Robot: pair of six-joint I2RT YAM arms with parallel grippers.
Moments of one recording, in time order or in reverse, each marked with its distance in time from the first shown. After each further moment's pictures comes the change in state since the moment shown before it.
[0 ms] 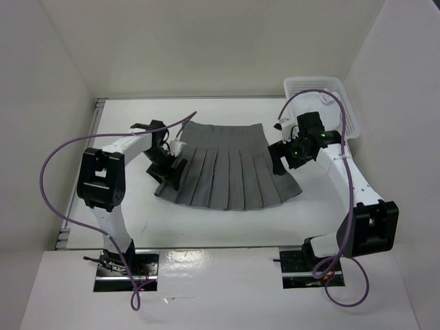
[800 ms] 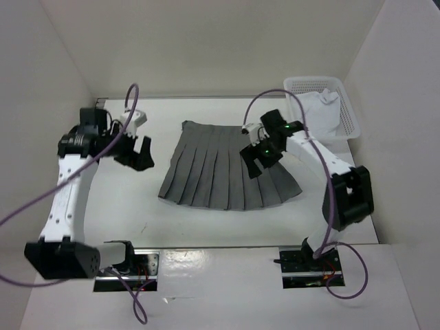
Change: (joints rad) left arm 0.204 -0.560 0.108 -0.071 0.149 0.056; right arm 0.198 0.211 0.125 0.003 -0.030 0.012
